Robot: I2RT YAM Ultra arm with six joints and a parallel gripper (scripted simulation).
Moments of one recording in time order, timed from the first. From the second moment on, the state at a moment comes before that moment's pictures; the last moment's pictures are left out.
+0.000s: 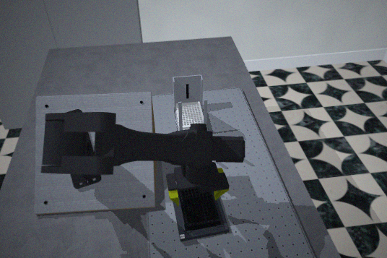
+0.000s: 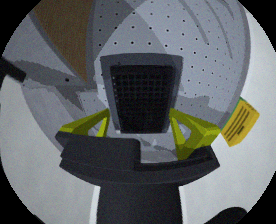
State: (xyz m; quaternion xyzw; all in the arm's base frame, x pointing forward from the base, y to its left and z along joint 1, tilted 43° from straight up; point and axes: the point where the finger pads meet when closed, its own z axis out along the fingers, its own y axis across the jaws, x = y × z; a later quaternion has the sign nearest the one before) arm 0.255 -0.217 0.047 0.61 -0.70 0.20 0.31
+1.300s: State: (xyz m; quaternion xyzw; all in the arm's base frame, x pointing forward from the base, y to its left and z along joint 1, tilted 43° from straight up) arm 0.253 -0.233 0.031 0.61 -0.70 0.20 0.31
